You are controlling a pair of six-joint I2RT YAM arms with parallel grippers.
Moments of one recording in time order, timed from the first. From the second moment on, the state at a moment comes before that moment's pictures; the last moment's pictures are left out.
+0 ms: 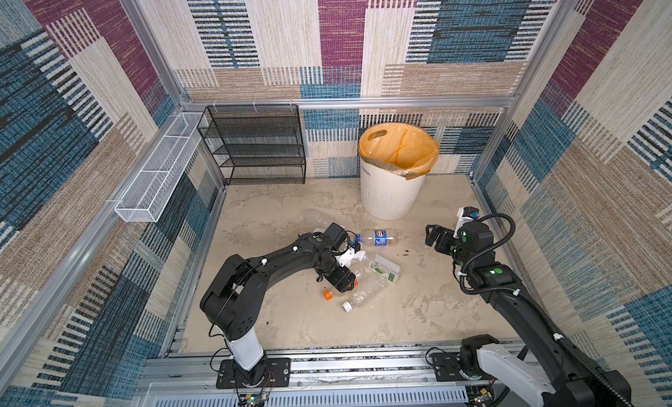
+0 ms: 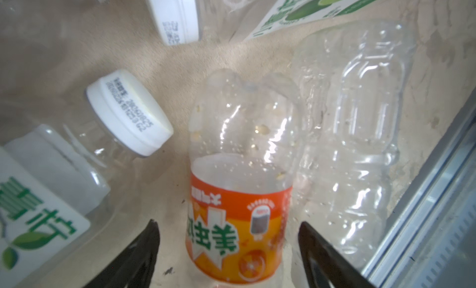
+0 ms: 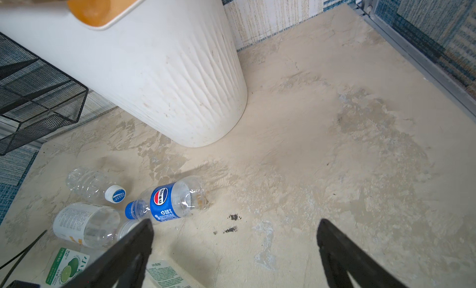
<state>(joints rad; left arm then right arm) -0.67 1.73 1.14 -0.70 0.28 0.13 0.17 0.95 0.68 -0.24 0.07 0.45</state>
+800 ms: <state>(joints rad) -0.67 1.52 1.12 -0.69 0.24 0.07 0.16 0.92 0.66 -0.20 0.09 0.44</state>
